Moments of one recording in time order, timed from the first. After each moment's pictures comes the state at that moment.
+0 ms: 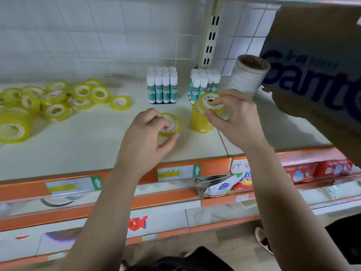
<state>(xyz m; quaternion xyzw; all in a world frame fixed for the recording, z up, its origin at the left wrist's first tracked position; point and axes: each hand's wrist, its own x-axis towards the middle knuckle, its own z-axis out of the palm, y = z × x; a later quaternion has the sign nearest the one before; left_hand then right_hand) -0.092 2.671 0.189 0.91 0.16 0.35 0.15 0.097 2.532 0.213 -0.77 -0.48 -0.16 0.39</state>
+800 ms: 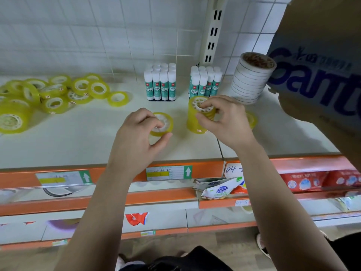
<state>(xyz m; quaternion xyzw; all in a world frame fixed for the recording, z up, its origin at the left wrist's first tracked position) -0.088 2.660 0.185 0.91 0.21 0.34 0.14 0.117 2.544 0.193 -0.75 -0.51 -0.06 0.42</state>
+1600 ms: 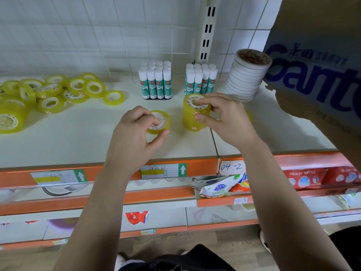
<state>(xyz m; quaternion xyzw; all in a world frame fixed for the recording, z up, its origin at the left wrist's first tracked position) -0.082 2.654 0.186 0.90 0.21 0.35 0.13 0.125 2.529 0.200 -0.73 -0.54 0.00 0.41</state>
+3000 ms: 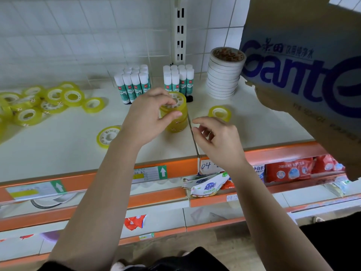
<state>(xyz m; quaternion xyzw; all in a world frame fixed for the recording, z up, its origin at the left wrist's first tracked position) 0.003 2.655 0.210 0.93 0.10 0.31 0.19 0.115 2.482 0.164 -0.73 -0.49 -0.10 0.46</state>
